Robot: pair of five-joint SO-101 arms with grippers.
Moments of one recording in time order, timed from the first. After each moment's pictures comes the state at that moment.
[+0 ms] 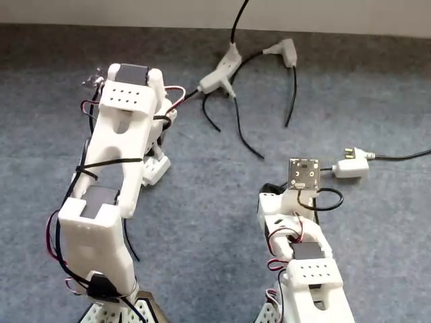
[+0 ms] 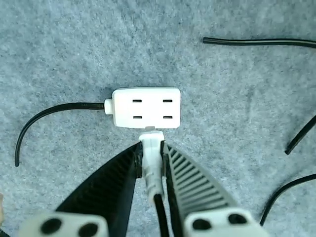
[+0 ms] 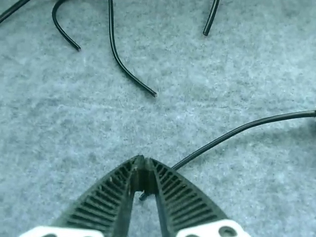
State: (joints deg) left arm 3.0 23.3 -24.4 97.9 69.1; right arm -7.3 -61.6 92.5 14.6 -2.6
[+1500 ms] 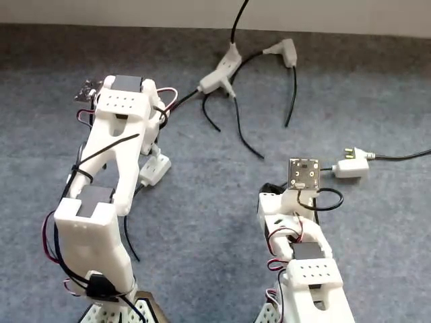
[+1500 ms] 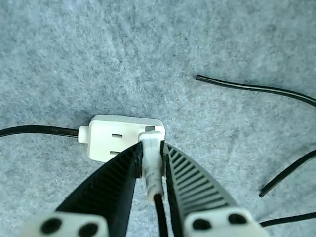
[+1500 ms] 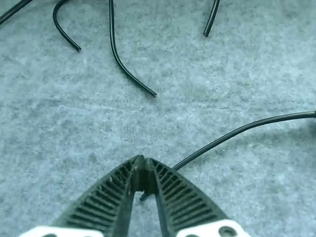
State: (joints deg) left arm 0.6 23.3 -14.9 83.6 75.7; right arm -7.4 -61.6 92.5 14.6 -2.6
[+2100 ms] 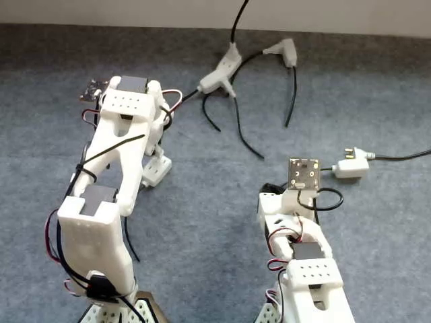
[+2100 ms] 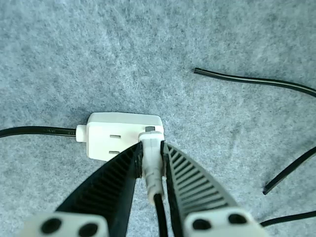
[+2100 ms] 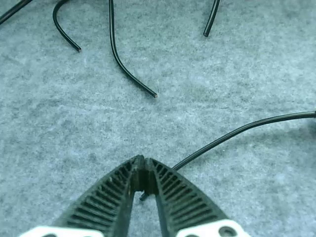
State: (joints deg) left arm 3.4 26.2 -15.4 83.6 75.7; right arm -7.4 -61.6 92.5 14.6 -2.6
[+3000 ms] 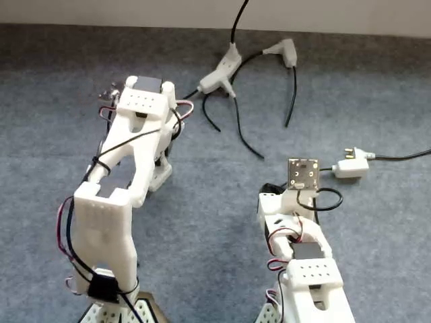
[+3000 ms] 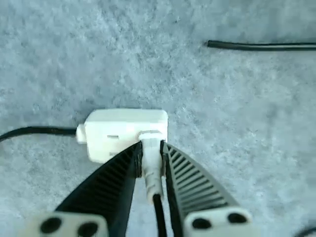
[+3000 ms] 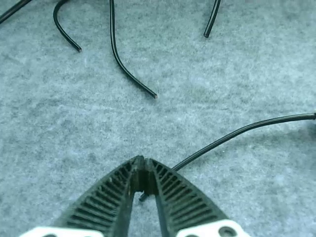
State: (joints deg) left arm 4.3 36.1 -24.4 92.7 68.7; right arm -7.4 -61.6 92.5 14.6 -2.1
